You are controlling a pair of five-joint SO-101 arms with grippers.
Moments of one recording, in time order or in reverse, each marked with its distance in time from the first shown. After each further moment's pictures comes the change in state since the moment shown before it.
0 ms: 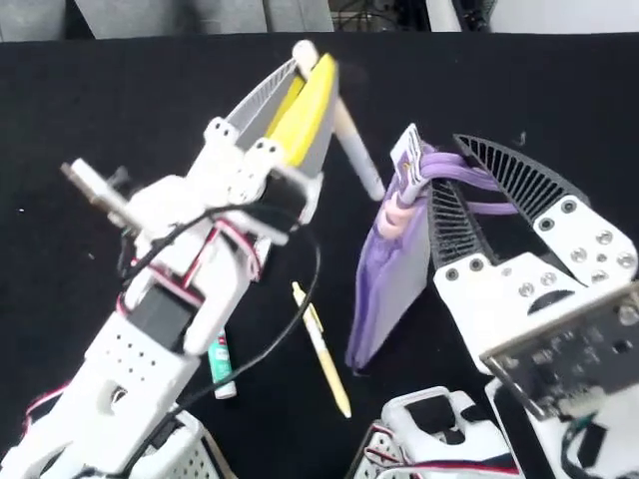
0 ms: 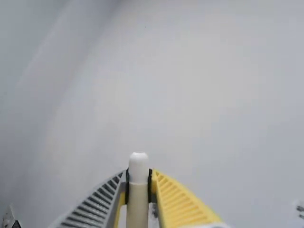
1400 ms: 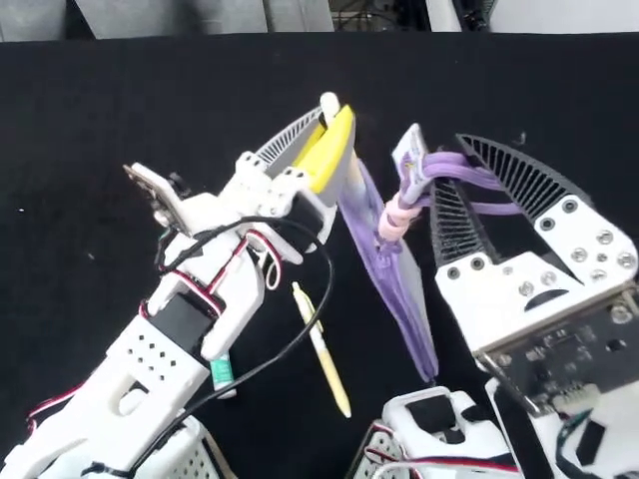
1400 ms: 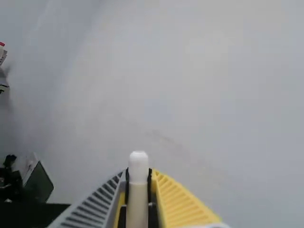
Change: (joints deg) left arm 1.8 -0.9 12.6 0.0 1.2; right arm 1.3 -0.2 0.0 0.0 1.1
